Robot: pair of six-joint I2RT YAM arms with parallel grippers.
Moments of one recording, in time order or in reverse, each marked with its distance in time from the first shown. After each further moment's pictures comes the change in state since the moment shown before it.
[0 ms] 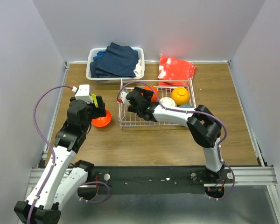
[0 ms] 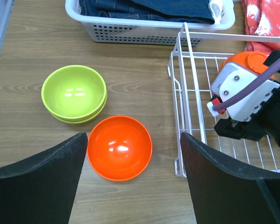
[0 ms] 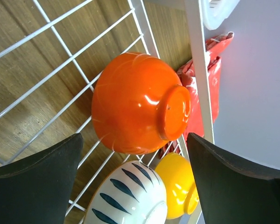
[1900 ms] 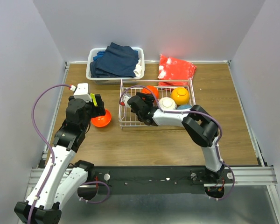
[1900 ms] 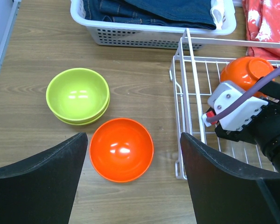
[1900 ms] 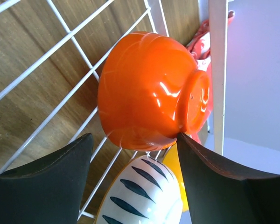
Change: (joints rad) left arm 0.013 0.015 0.027 -0.016 -0.001 -0.001; right arm -0.010 0.048 -0.082 0.109 0.092 -0.019
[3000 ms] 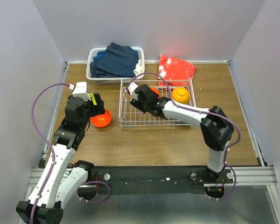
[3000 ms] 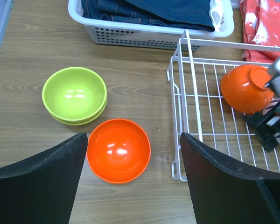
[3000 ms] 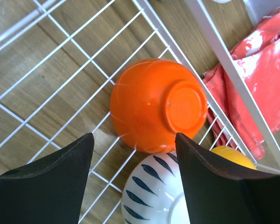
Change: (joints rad) left arm 0.040 0.025 0.013 0.000 0.049 -0.024; right arm -0.059 -0.199 0.037 -0.213 -0.333 0.380
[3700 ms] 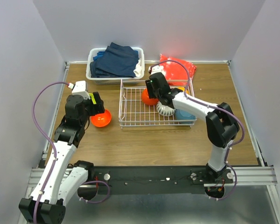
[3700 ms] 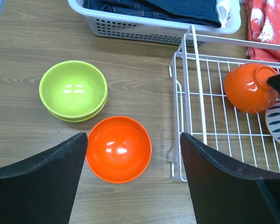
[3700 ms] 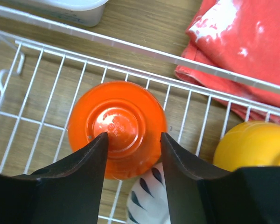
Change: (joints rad) left arm 0.045 0.035 0.001 0.004 0.039 -0.018; right arm -0.177 0.017 0.021 0.069 -0.040 0.512
